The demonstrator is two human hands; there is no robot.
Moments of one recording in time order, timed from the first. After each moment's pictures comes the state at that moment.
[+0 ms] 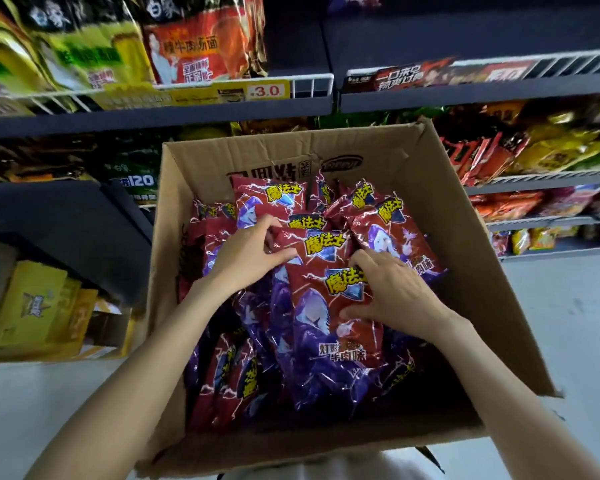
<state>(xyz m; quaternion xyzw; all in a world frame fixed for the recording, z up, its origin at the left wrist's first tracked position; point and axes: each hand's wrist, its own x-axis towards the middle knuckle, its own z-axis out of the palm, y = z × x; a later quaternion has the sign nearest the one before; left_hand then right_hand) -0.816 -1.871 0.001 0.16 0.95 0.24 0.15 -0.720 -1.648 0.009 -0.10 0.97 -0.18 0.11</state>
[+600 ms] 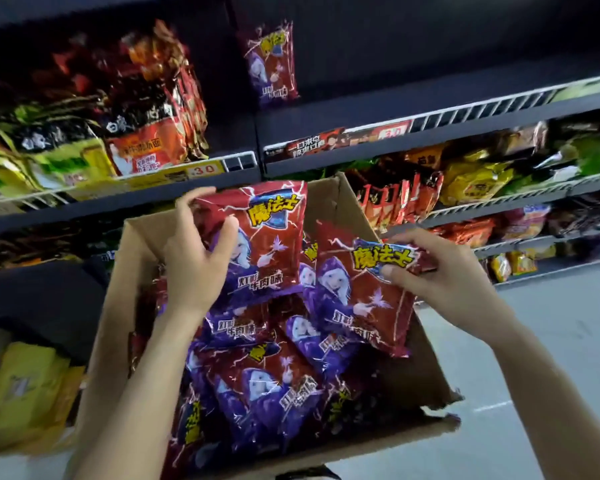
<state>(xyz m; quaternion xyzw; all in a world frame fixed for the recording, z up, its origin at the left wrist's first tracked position) -0.768 -1.793 0.100 0.16 0.84 0.49 -0.17 -0.656 -1.525 0.098 0.01 0.88 -0.46 -0.12</state>
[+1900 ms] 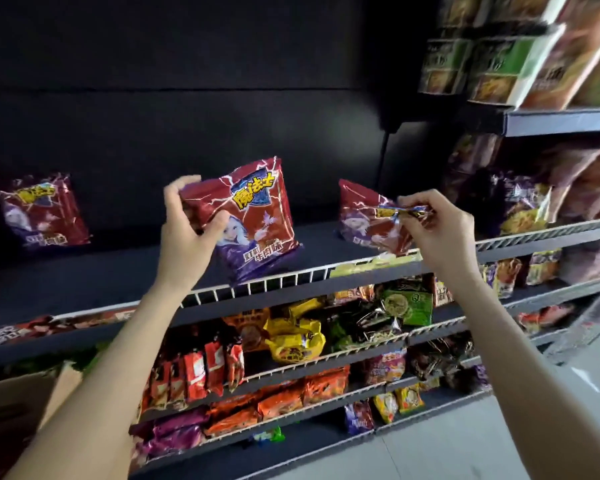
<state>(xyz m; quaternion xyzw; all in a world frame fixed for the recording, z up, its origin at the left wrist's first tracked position) -0.922 -1.293 0.184 0.26 0.73 0.60 -0.20 -0.808 -0.991 0.190 0.09 0.84 -0.35 -0.41</state>
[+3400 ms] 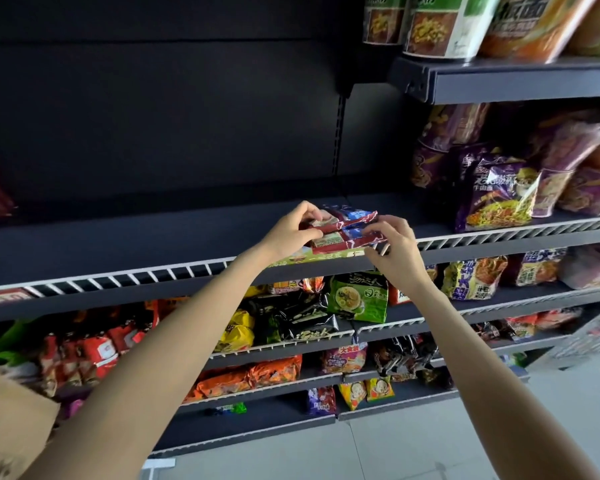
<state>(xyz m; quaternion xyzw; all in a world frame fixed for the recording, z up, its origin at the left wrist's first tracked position) -0.949 -0.982 0.112 0.31 0.80 0.49 0.14 -0.856 -0.781 0.073 0.04 0.91 -0.34 -0.23</state>
